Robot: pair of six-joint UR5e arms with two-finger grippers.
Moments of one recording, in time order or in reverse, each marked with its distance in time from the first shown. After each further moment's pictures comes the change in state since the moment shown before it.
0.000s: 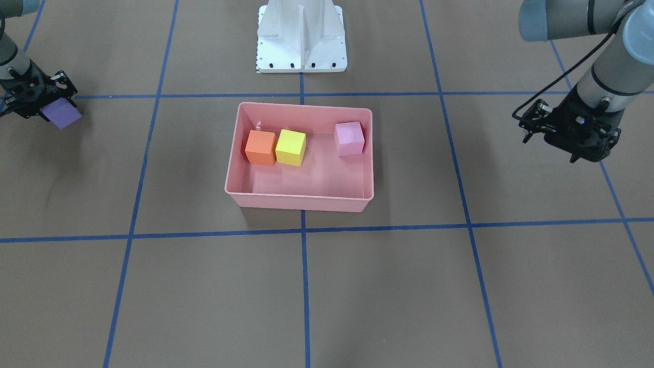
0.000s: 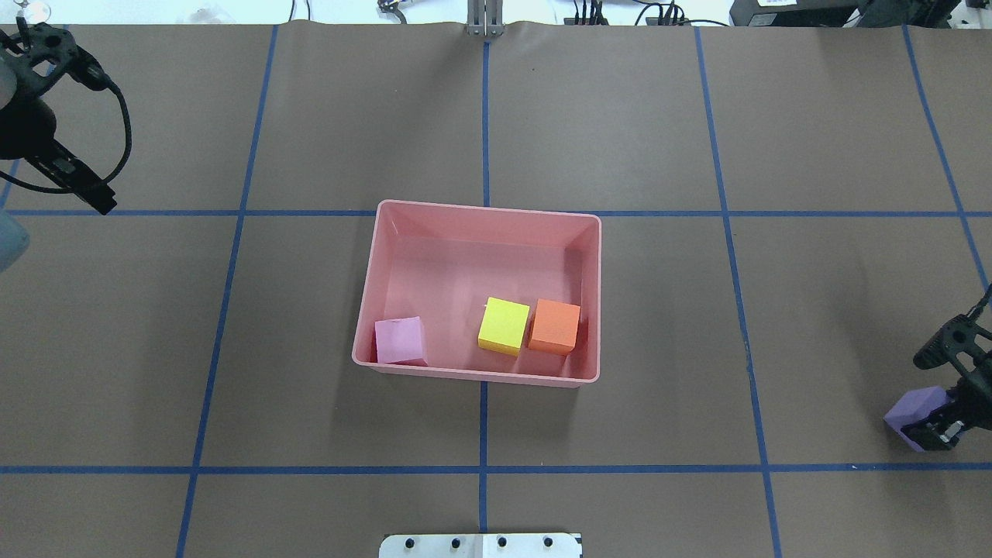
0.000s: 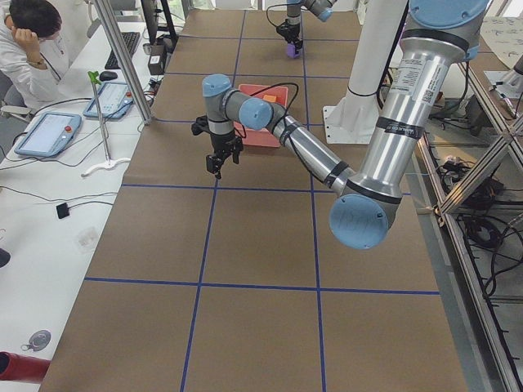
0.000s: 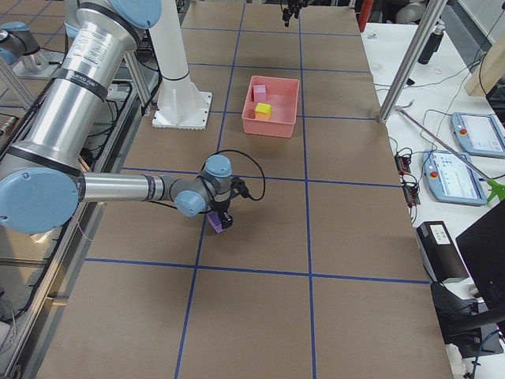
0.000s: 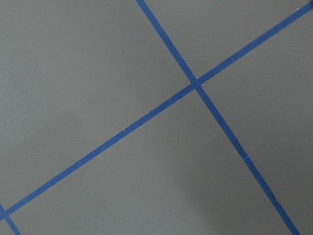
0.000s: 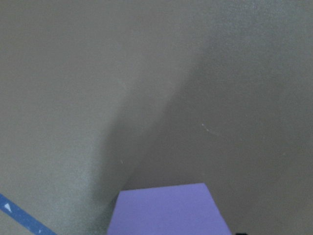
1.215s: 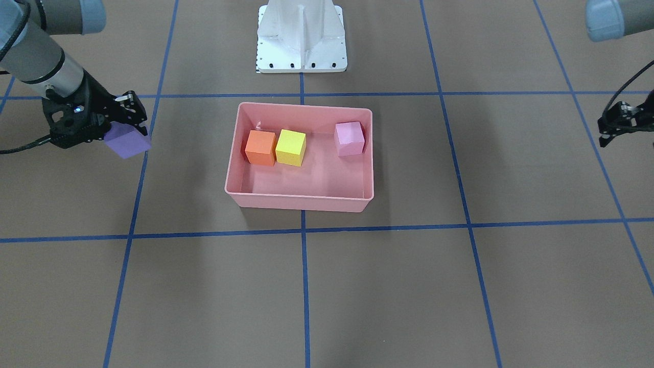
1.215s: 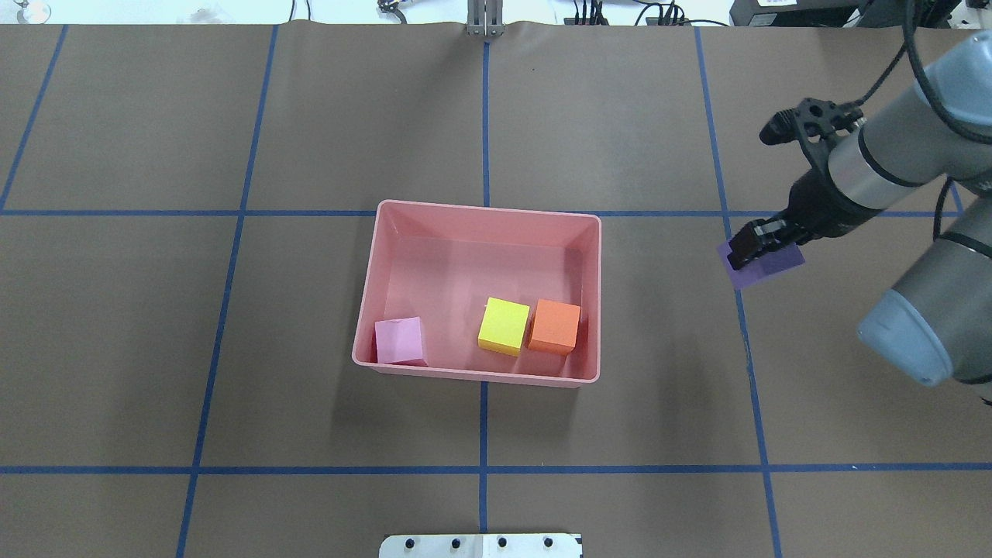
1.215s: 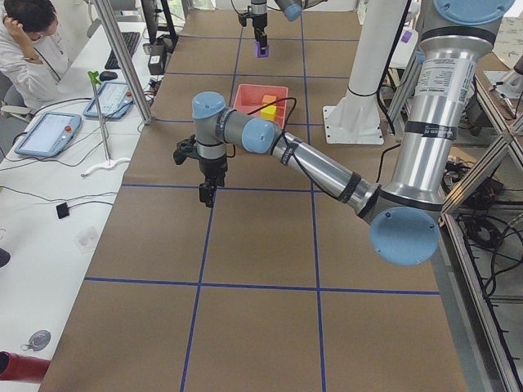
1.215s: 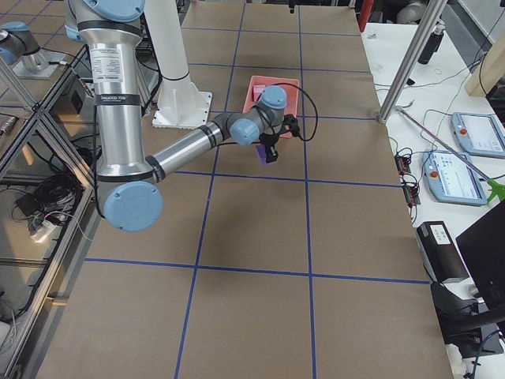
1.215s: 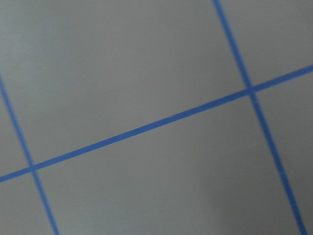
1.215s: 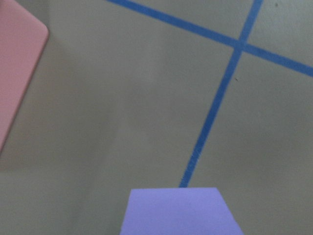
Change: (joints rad) left arm -0.252 0.149 0.044 -0.118 -0.006 -0.135; right arm 0.229 0.752 0.140 -0.819 0.208 0.253
